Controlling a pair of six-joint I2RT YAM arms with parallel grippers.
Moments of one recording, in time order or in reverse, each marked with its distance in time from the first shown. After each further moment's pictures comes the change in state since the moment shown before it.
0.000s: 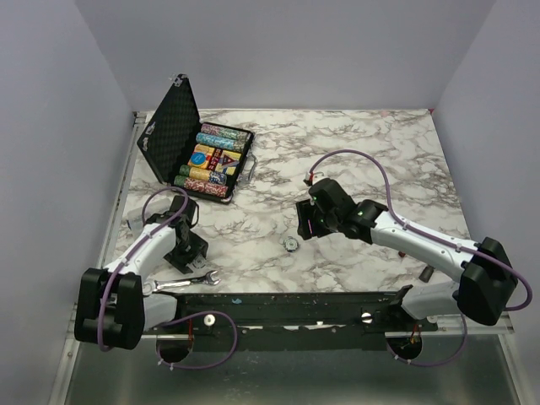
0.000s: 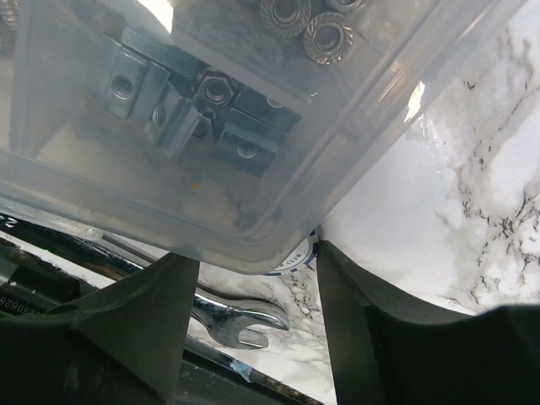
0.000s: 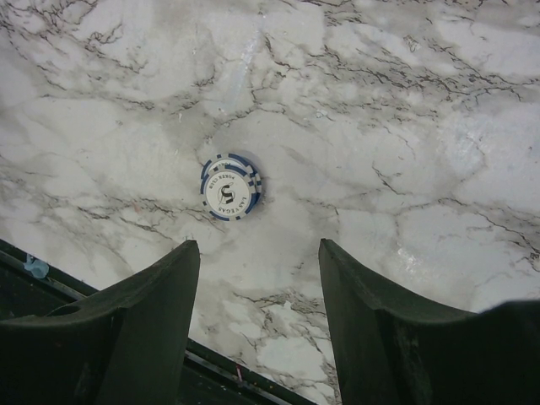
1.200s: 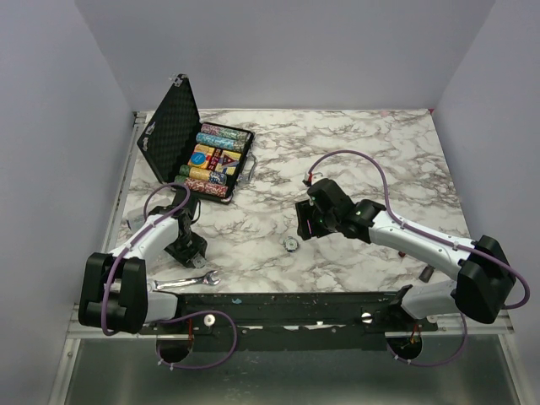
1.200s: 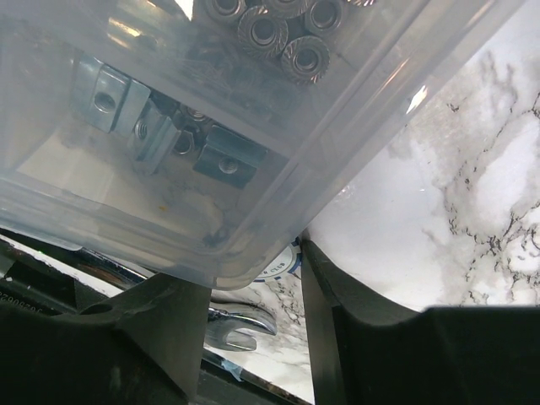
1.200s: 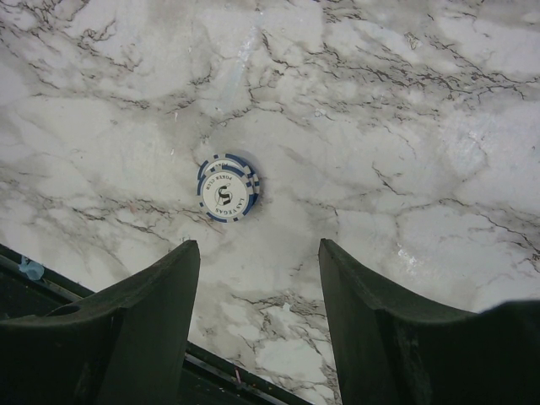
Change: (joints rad) left arm 0.003 0.104 0.064 -0.018 -0.003 -0.002; right arm 0.000 0.018 0.000 0.004 0.001 0.000
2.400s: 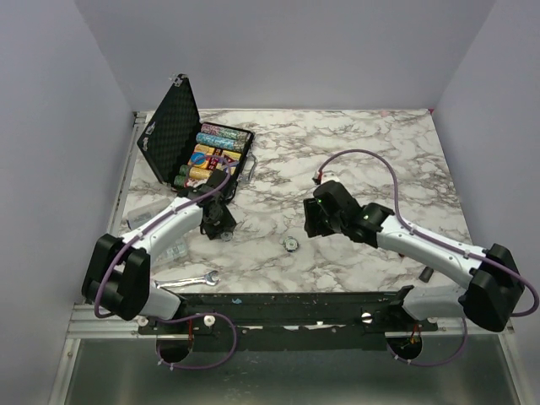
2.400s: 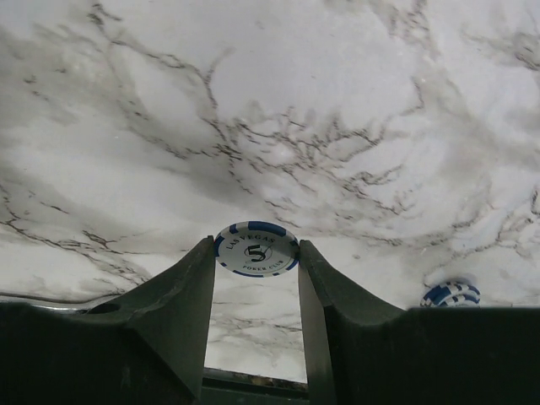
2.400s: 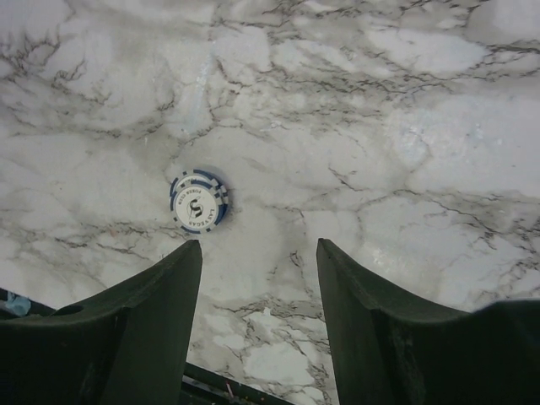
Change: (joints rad) left arm -0.283 0.092 0.233 0.081 -0.034 0.115; right arm -0.002 -0.050 -0.029 -0.002 0.092 0.039
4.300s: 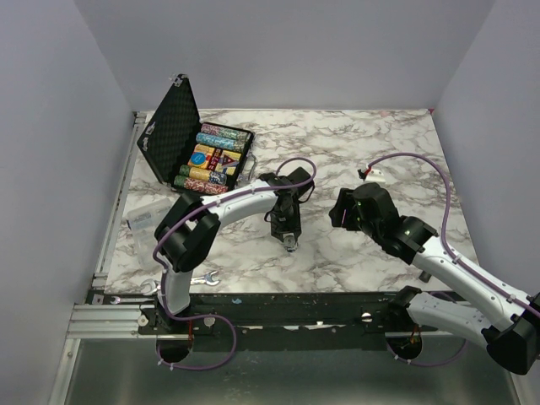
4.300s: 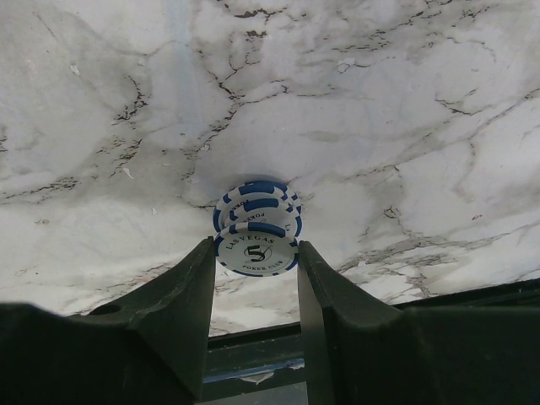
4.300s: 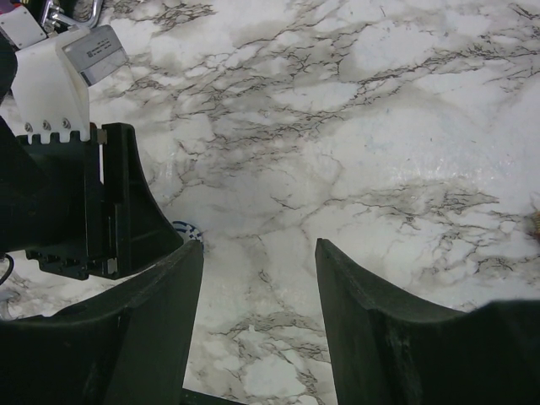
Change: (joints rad) left arm -0.410 0.540 0.560 -0.085 0.216 0.111; right arm -0.121 -0.341 -0.113 -0.013 0.129 0.119
